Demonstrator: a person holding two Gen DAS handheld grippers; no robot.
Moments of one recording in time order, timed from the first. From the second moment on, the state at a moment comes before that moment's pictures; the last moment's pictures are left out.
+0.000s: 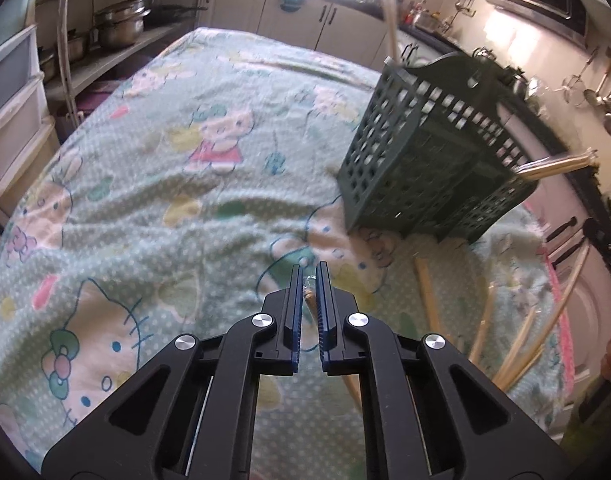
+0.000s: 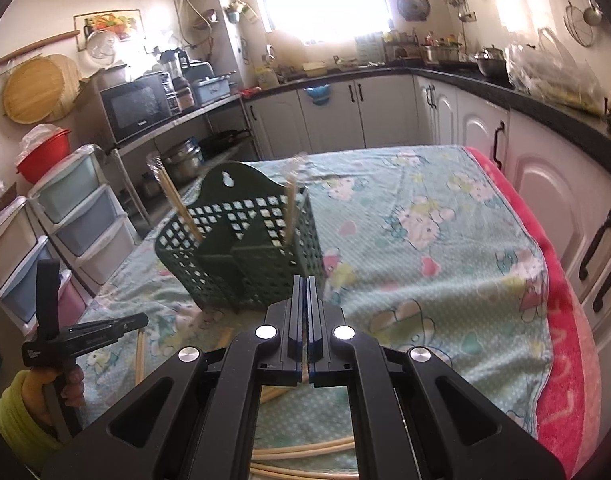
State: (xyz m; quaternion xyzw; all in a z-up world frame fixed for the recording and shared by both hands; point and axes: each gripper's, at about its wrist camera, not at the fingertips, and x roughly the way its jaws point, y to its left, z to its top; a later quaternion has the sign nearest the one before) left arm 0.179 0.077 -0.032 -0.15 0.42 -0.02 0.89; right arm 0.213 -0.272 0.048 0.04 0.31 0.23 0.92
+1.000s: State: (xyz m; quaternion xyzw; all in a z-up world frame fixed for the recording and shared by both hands) left arm 0.173 0.043 0.079 -0.13 0.31 -0.11 0.94; right arm 0.178 -0.223 0.116 0.00 0.23 0.29 0.93
